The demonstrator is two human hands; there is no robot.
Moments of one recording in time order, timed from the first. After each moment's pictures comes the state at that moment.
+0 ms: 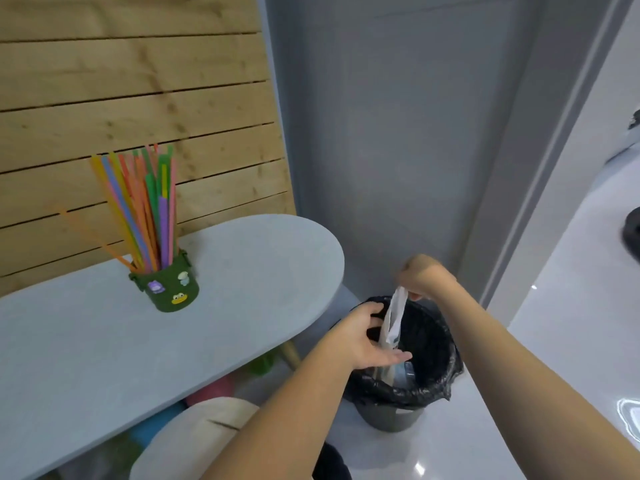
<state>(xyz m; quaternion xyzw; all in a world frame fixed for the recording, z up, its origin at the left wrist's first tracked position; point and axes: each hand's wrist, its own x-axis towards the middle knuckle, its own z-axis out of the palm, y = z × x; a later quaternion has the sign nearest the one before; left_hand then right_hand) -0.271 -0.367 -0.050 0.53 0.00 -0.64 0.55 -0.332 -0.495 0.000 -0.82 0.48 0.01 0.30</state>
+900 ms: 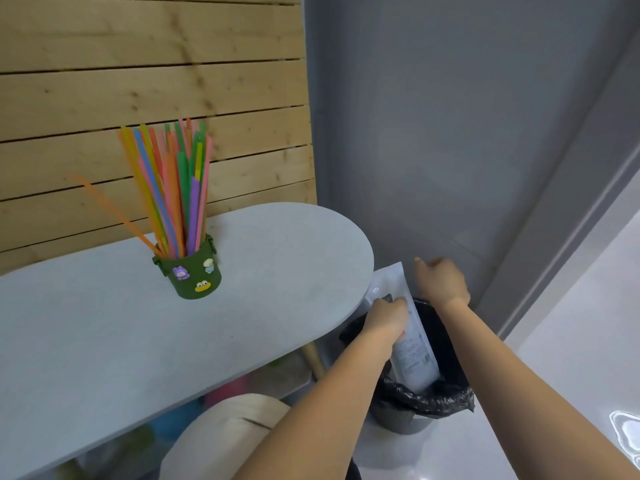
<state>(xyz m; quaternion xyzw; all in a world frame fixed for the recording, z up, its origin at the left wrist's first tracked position) -0.254 -0.389 -0.063 0.70 -0.09 -0.47 0.53 -0.293 -0.496 -0.052 -0.73 0.55 -0.19 0.36</state>
